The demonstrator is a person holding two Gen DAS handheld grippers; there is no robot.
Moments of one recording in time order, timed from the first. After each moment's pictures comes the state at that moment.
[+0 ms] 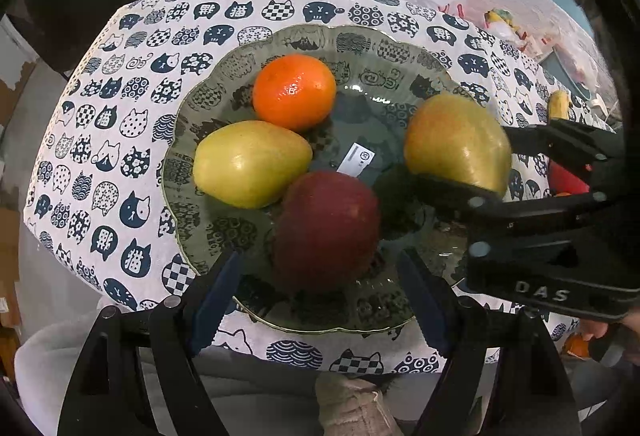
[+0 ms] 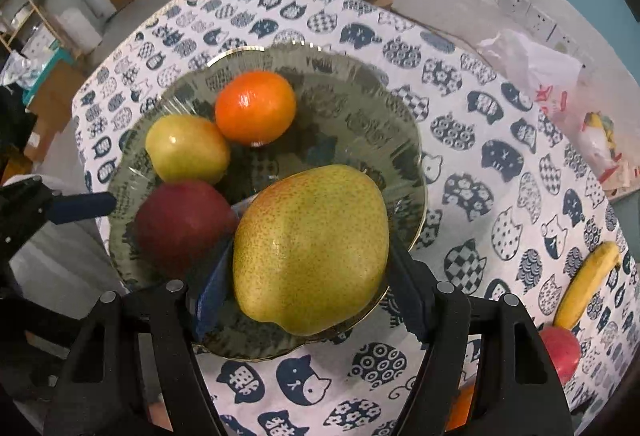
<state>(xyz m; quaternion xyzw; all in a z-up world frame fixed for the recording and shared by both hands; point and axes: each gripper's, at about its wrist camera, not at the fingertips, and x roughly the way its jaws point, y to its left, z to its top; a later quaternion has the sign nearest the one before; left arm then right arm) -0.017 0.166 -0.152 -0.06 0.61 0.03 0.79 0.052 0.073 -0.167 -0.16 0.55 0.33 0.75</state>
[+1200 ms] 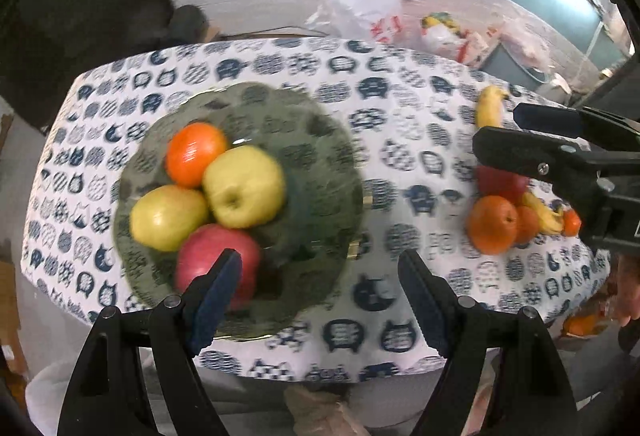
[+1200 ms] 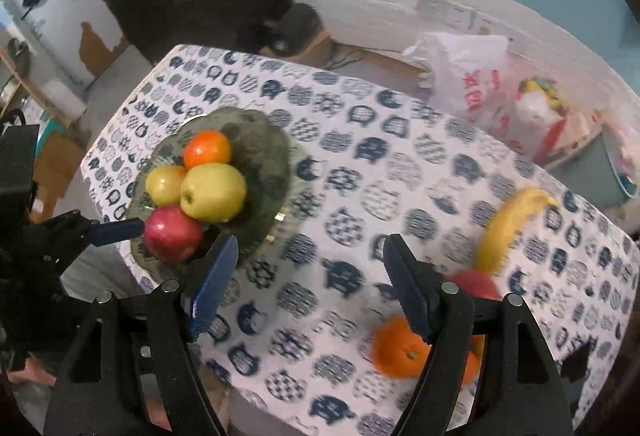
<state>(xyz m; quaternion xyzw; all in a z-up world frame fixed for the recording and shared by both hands) -0.008 0.083 -0.103 -0.02 0.57 -0.03 0.82 0.052 -0.046 -0.080 -0.07 0.52 0.27 0.81</state>
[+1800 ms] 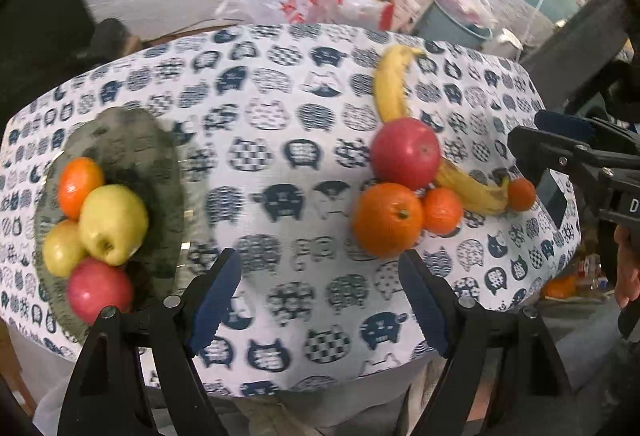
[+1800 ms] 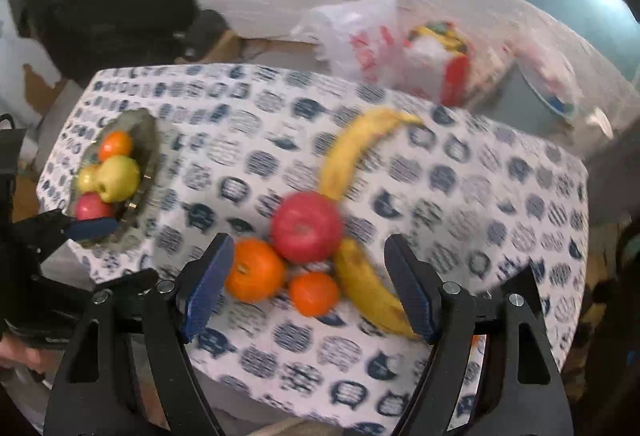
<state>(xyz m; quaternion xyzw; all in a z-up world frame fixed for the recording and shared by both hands) 0.008 -0.030 -0.114 0.00 0.60 -0.13 0.79 0.044 -0.203 -0.085 -0.03 0.55 0.15 0.82</state>
